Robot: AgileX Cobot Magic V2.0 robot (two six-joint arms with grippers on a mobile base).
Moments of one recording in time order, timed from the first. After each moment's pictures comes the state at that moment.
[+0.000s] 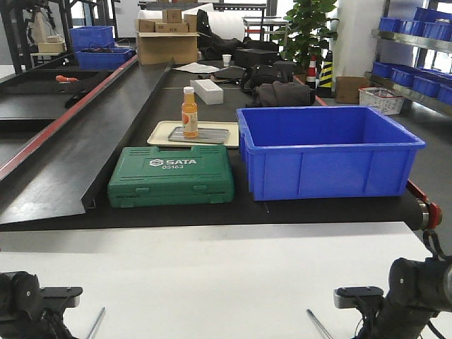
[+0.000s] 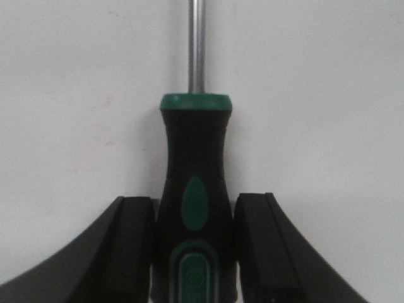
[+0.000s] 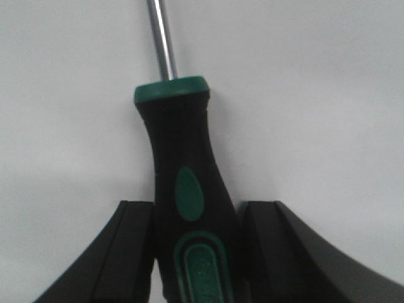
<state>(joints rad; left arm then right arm) -0.12 1.96 -1.12 -0.16 0.63 0.06 0.06 2.02 -1.20 0.19 0.76 -0.23</state>
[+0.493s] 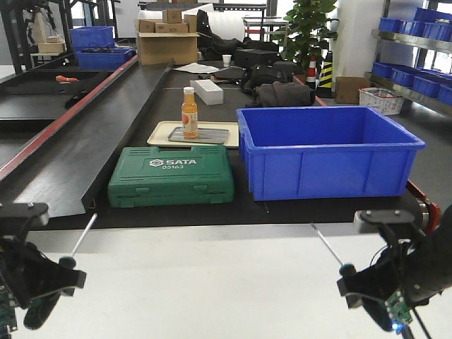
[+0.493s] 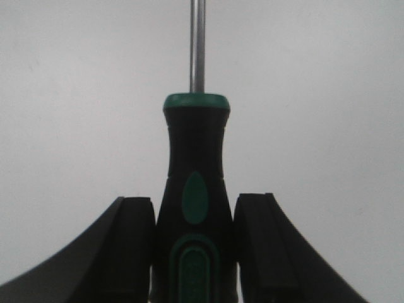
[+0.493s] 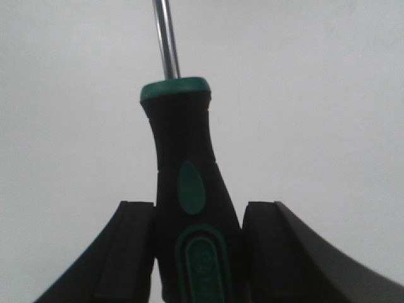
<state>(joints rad) -0.12 1.49 -1.11 -0.17 0.63 0.06 0.06 1.57 -1.18 0.24 0.73 -0.24</state>
